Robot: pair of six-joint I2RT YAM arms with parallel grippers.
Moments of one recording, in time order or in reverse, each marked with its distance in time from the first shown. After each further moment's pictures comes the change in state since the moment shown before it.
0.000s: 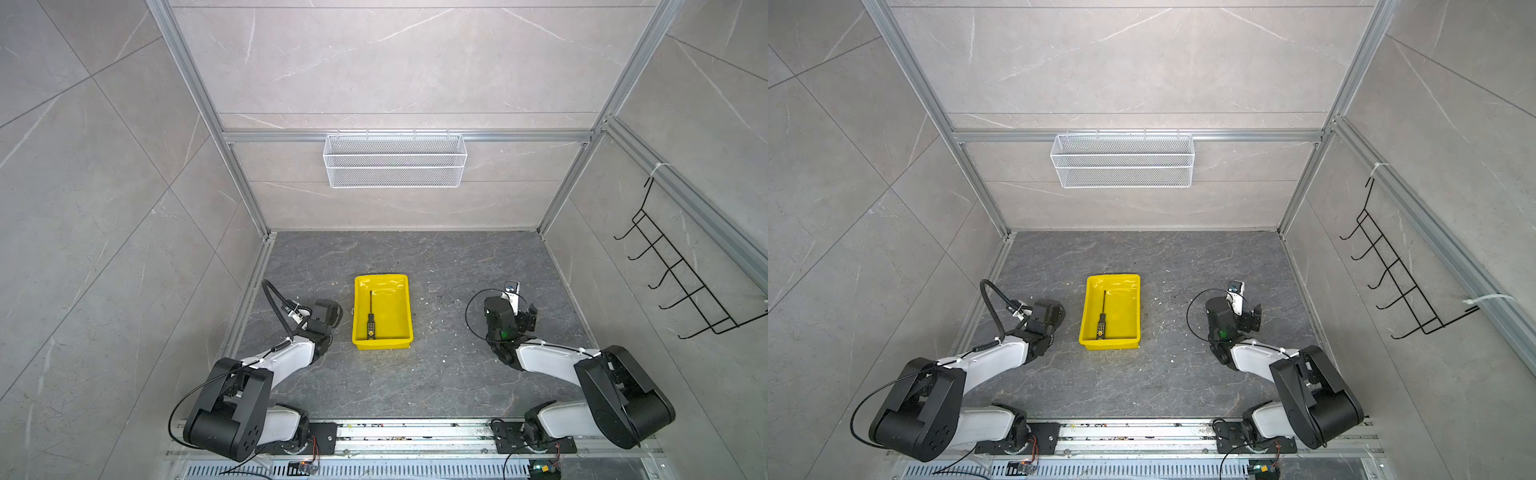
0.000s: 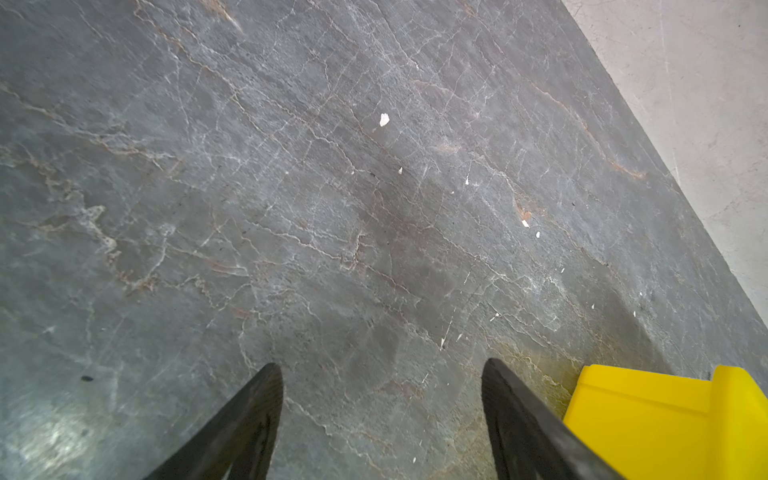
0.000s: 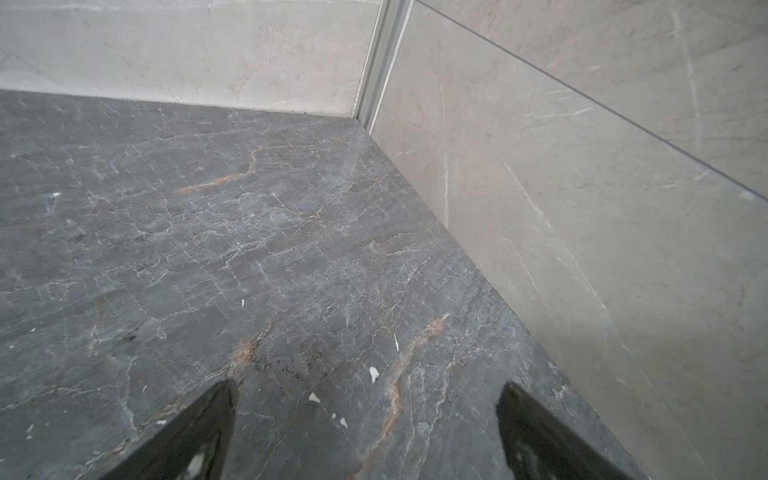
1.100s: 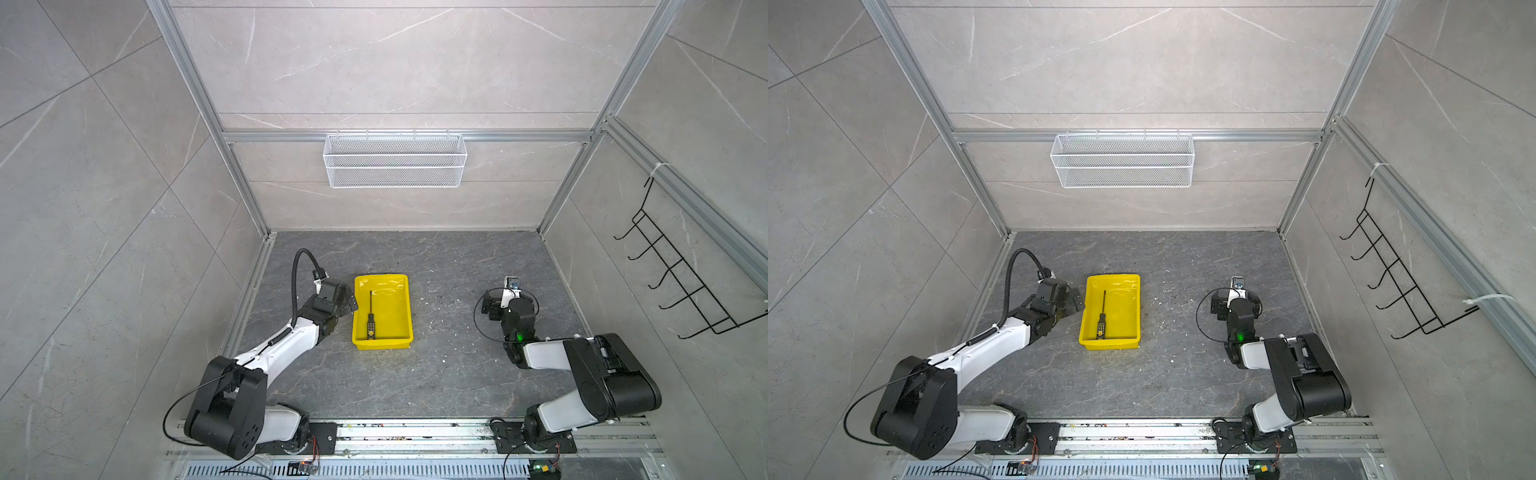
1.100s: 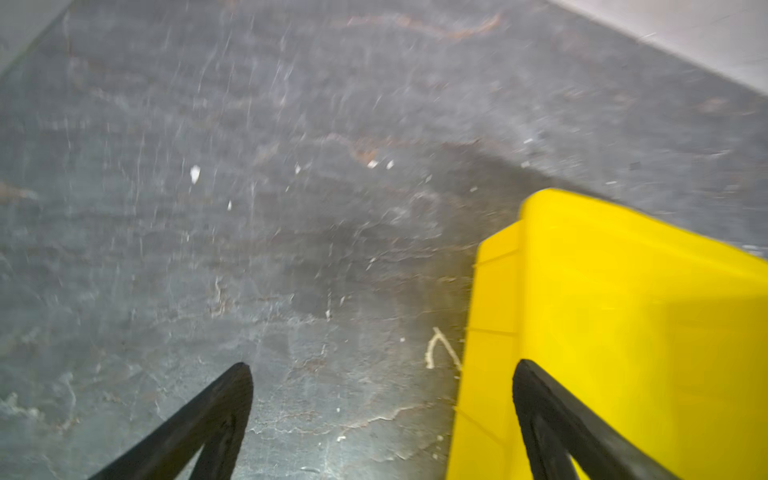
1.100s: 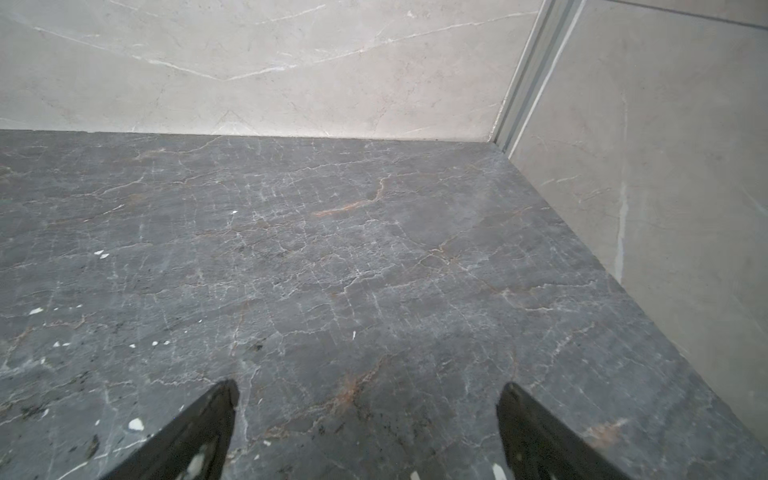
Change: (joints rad) left arm -0.059 -0.020 0.265 -0.217 0.188 0.566; right arm -0.224 0.124 -0.043 0.321 -0.633 -0.102
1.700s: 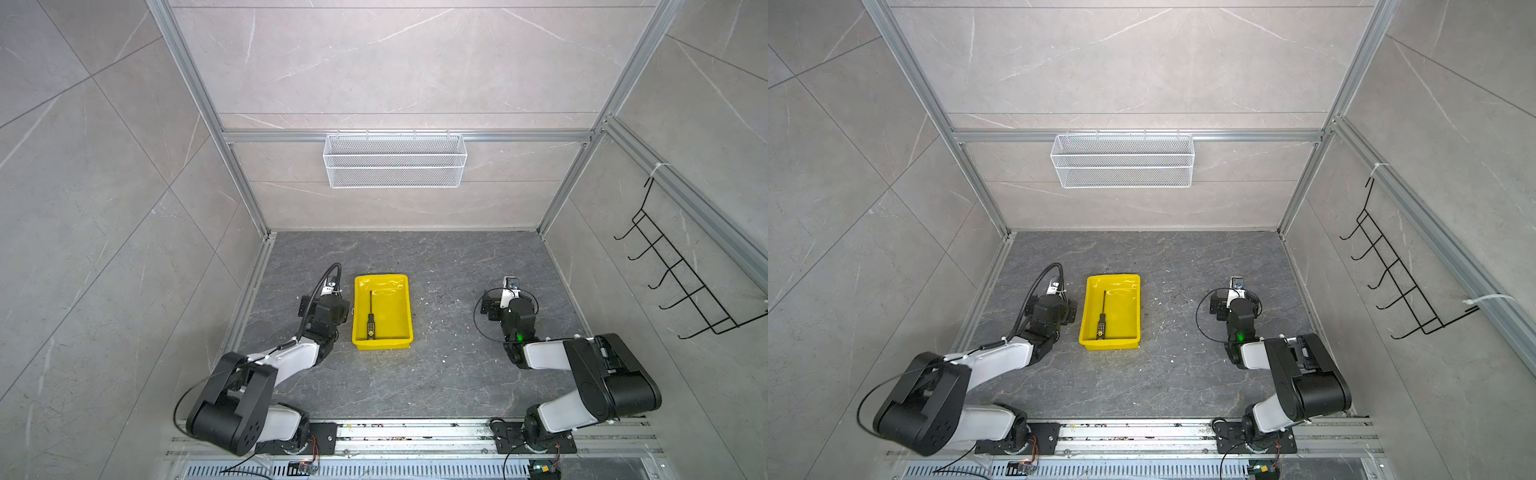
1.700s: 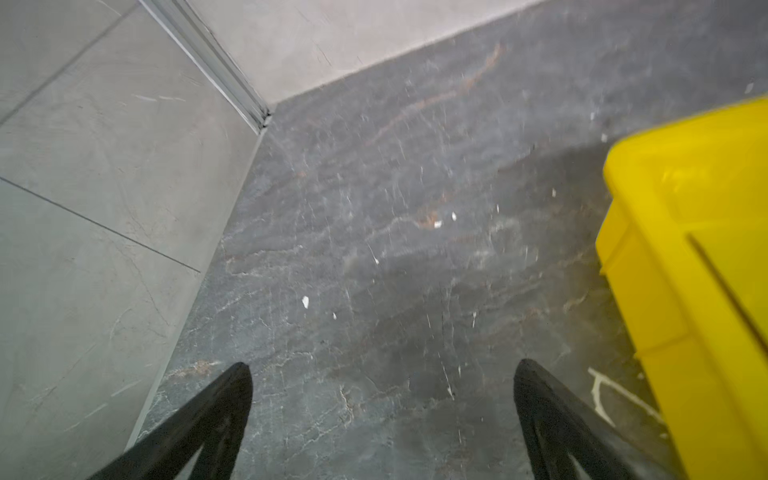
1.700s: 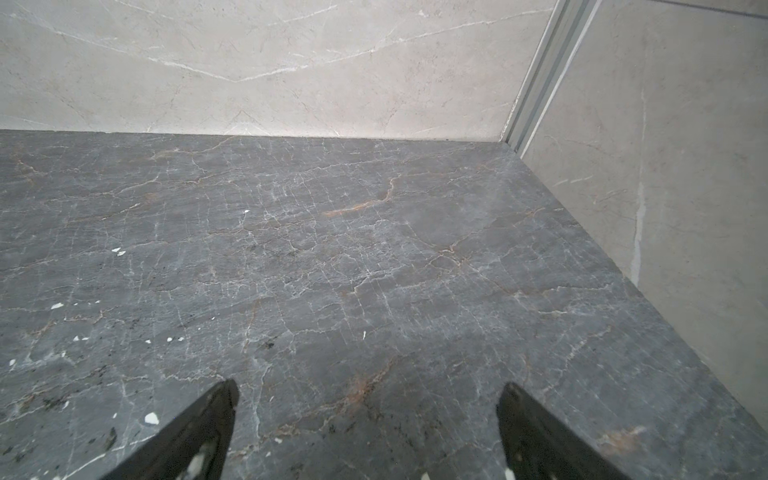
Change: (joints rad) left arm 0.015 0.100 -0.312 0.635 -0.207 0.687; right arm 0.000 0.000 0.000 0.000 -0.022 0.003
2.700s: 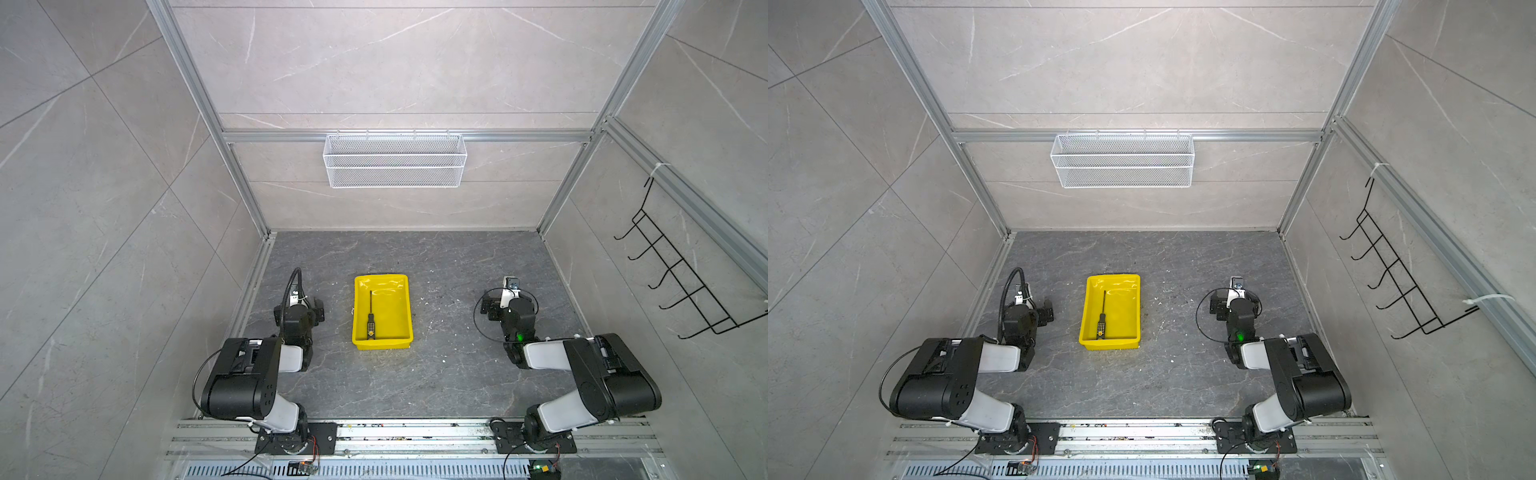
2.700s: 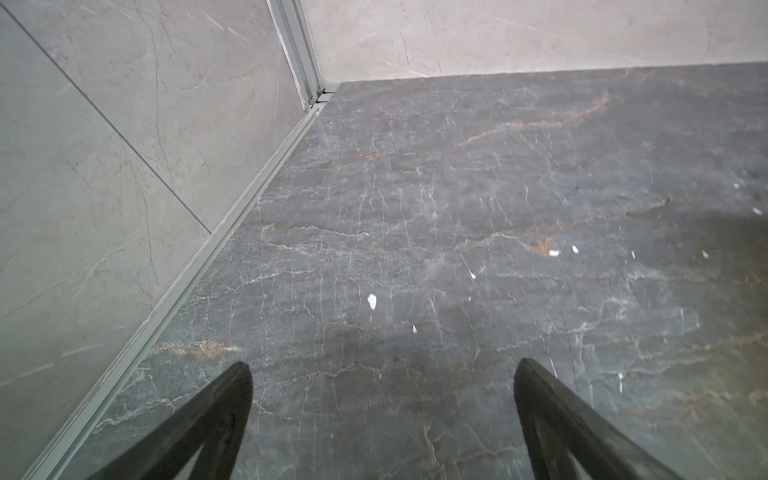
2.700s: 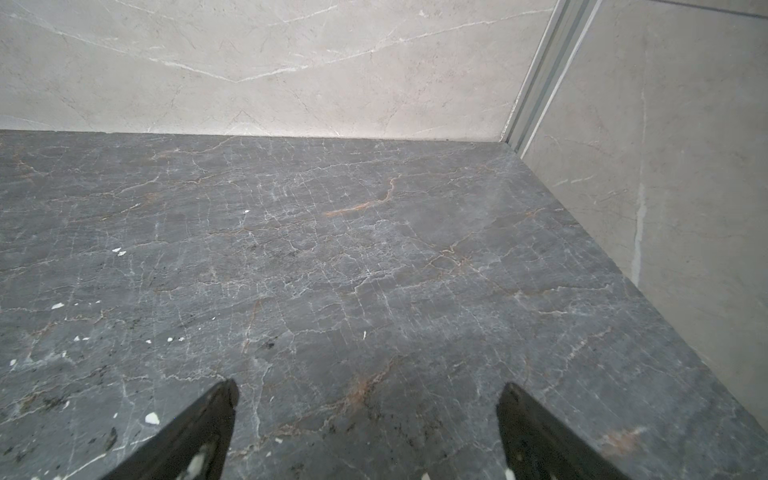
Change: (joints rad) left arm 0.325 0.100 -0.144 0.438 0.242 -0.114; right arm 0.000 0.000 0.000 0.000 0.000 0.000
